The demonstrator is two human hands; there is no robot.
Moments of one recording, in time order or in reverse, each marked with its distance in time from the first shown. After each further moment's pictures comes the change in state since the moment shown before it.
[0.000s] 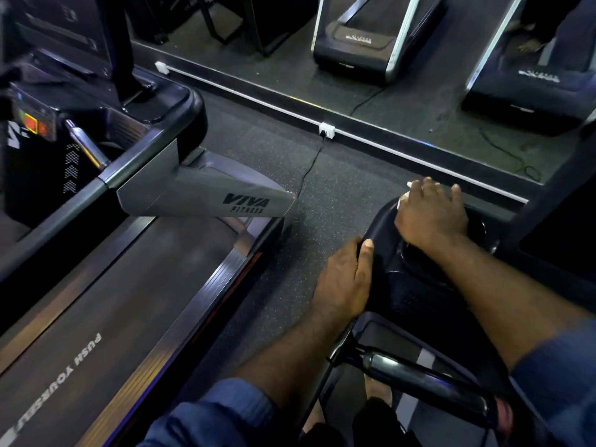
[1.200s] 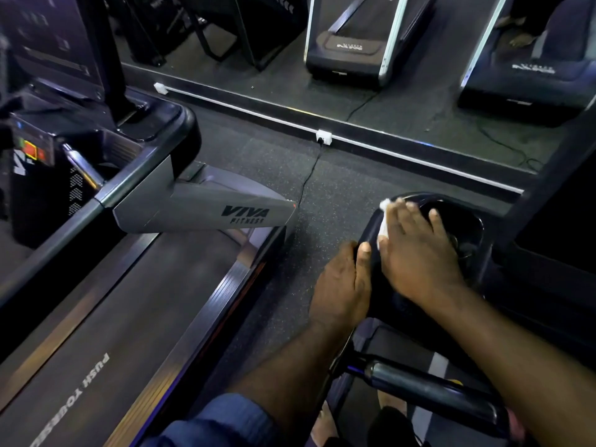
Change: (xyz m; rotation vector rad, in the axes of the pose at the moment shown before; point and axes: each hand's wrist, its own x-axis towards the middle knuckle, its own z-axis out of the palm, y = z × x) left_hand -0.007 0.004 0.005 0.099 0.043 0.021; right_hand -0.079 -0.006 0.023 0.037 0.155 -0.227
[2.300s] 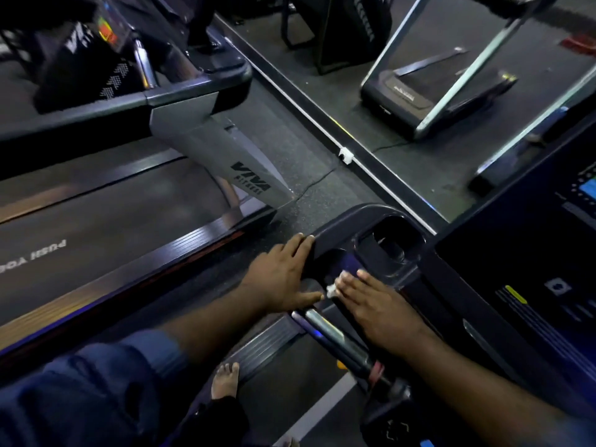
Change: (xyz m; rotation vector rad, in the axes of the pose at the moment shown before) left_hand -0.083 -0.024 -0.002 0.643 -0.054 0.069; right_hand -0.082 0.102 0.028 -0.342 0.099 -1.101
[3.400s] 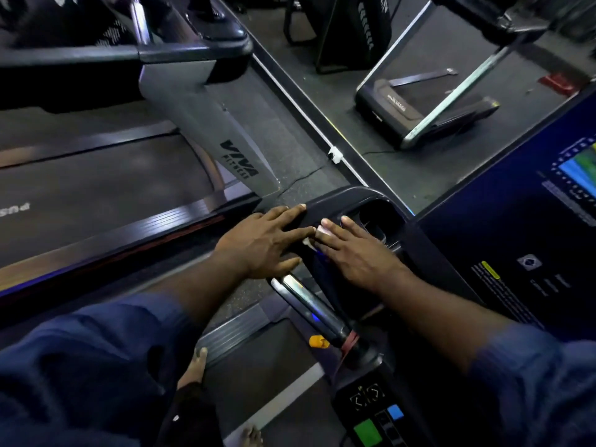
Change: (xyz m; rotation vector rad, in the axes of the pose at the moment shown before) left_hand -0.001 -0.008 0.018 0.178 0.196 0.226; right_hand 0.031 0.039 -0.023 -0.134 -0.163 -0.140
